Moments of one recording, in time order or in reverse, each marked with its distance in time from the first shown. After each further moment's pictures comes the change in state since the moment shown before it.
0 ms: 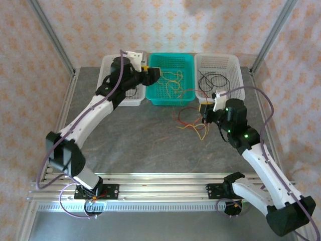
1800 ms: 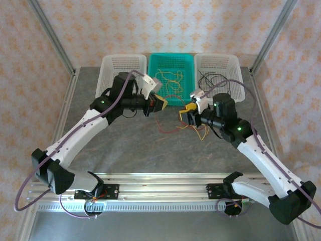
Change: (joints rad) left arm -0.135 -0.174 -0.081 -0.311 0.351 0.221; right arm 0.156 0.084 0.111 -0.060 -0.145 -0.205
